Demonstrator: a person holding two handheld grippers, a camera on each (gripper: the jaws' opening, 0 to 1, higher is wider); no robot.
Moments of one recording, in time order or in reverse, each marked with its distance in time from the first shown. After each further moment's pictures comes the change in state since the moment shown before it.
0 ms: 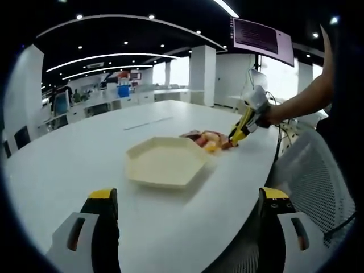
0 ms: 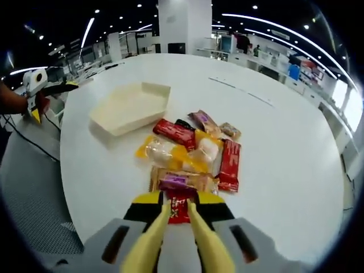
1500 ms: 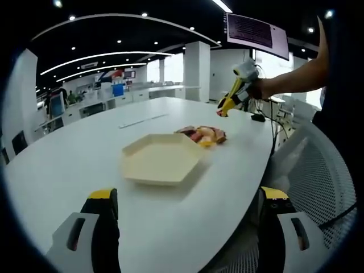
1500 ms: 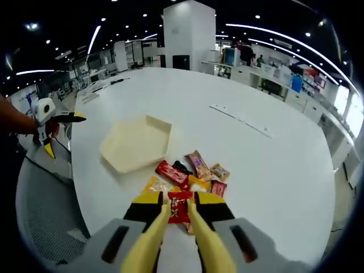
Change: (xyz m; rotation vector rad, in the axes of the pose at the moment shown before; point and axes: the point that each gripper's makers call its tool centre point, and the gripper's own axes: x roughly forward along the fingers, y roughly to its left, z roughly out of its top) left arm 0.003 -0.007 -0.008 0.036 0.033 -0.032; right arm -0.041 -0.012 0.086 -0.026 -0.085 0.033
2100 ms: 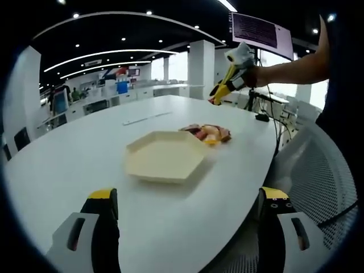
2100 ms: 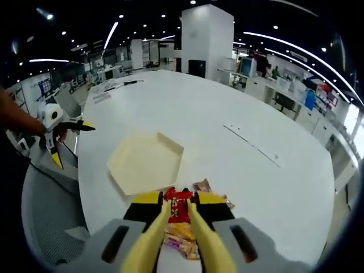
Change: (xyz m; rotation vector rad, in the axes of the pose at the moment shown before) left arm -0.002 0.007 -0.003 -0.017 0.009 0.027; right arm 0.020 0.019 0.064 -0.120 -0.025 0.082
